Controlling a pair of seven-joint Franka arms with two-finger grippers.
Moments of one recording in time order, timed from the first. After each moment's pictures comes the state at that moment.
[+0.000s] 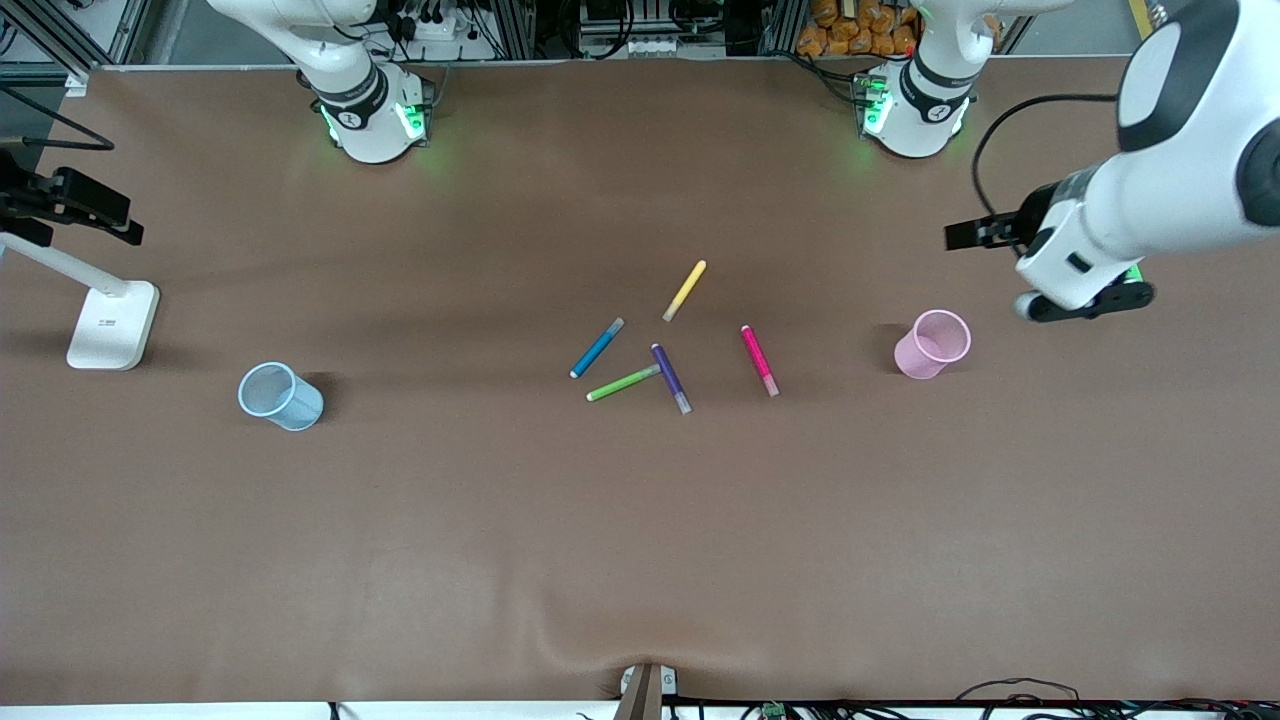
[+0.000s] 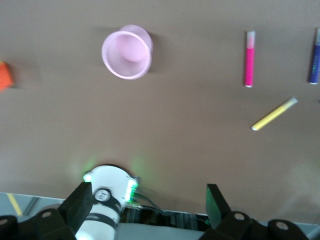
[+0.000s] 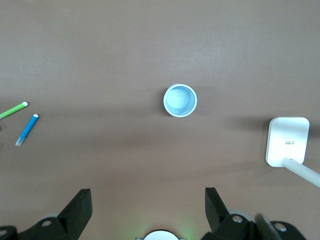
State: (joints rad) left arm -0.05 0.12 -0.17 -1.62 -0.11 1.33 -0.38; right arm -0.09 0.01 0.04 -1.45 0.03 1.38 -0.03
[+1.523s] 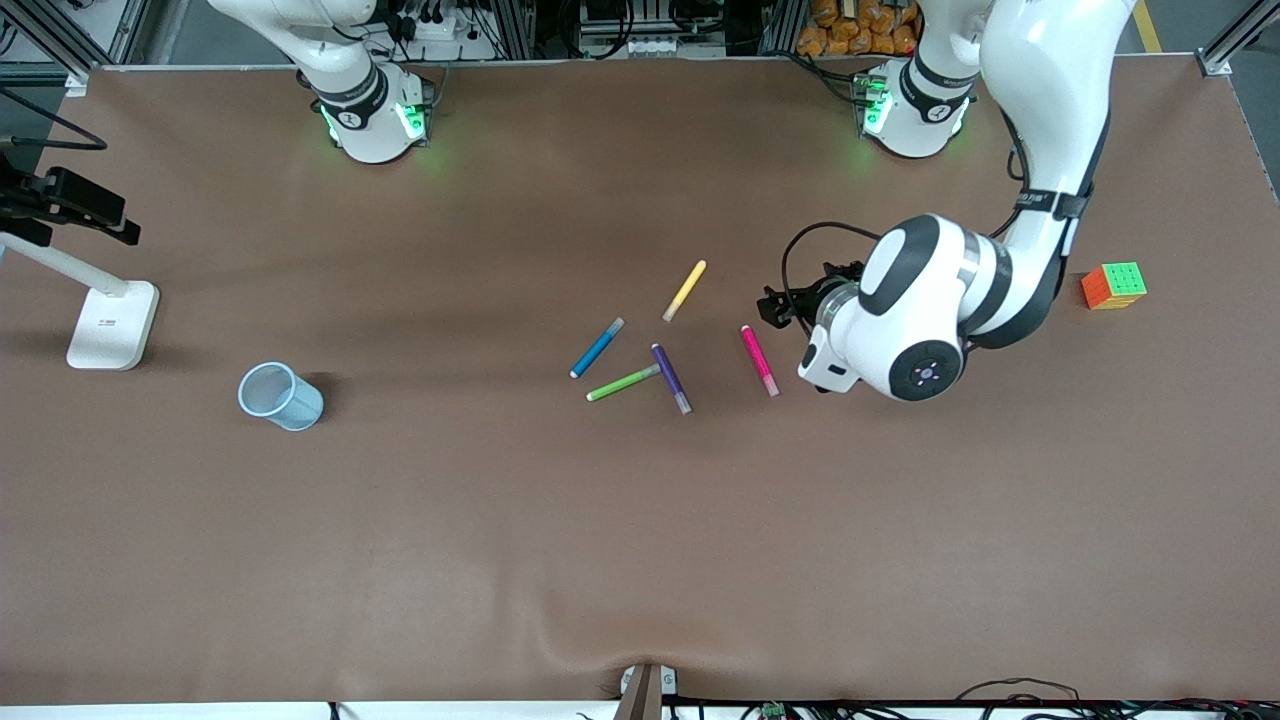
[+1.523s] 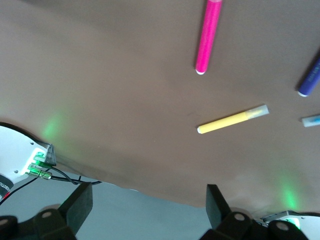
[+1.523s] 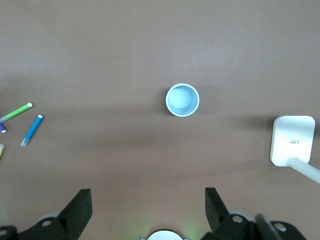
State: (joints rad) left arm -0.26 0.51 -0.18 -1.60 -0.32 1.50 -0.77; right arm -0.10 0.01 0.04 -1.45 0.05 1.38 -0.04
